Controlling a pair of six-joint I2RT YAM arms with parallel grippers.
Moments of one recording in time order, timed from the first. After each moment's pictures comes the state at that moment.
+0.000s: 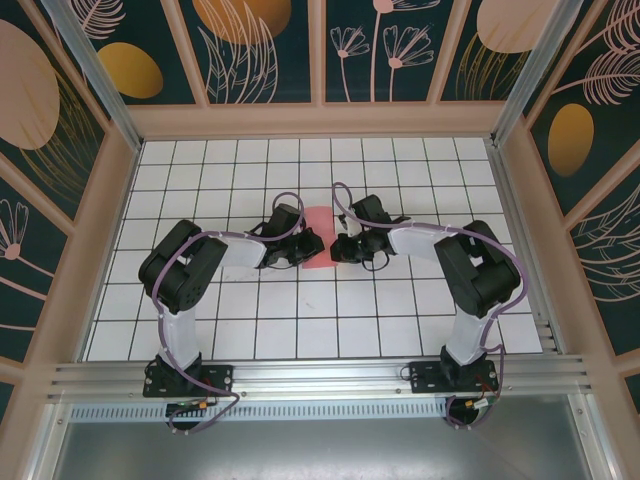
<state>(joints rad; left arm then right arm) -0.60 1.94 0.93 0.20 0.35 -1.03 0.56 1.81 0.98 -0.22 -0.49 0.47</state>
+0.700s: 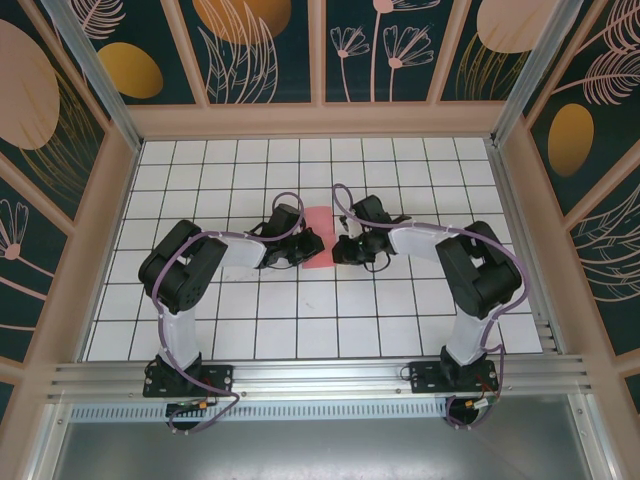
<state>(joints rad) -0.60 1.94 0.93 0.20 0.35 -1.03 0.56 1.80 0.99 -0.27 -0.48 0.46</state>
